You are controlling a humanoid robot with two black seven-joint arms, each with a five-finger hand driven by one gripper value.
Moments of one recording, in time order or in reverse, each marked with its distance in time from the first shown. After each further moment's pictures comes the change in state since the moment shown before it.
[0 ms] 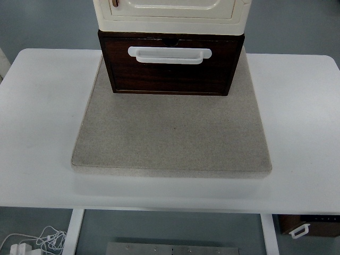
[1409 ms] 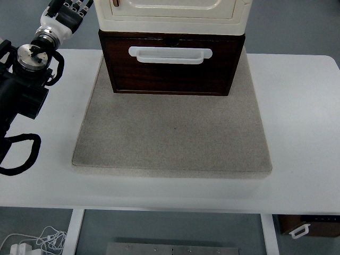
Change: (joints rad) left arm 0.212 -0.287 -0.009 0.003 -0.321 0.008 0.039; right arm 0.000 0.000 0.000 0.000 0.000 0.001 0.000
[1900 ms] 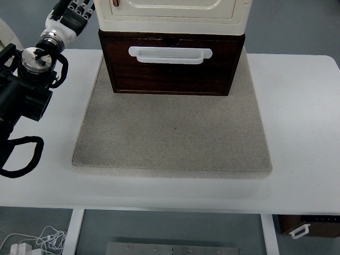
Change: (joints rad) left arm 0.012 -0.009 0.002 -0.009 -0.030 -0.004 0.000; right arm 0.000 0.000 0.000 0.000 0.000 -0.001 0.000
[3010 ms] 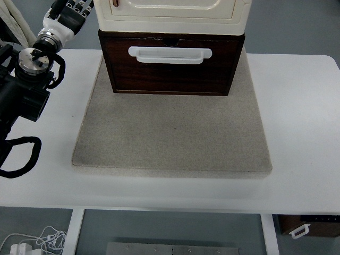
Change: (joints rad) left arm 0.005 0.010 0.003 0.005 -0.001 -0.044 -0.002; right arm 0.000 0.000 0.001 0.000 0.000 0.000 0.000
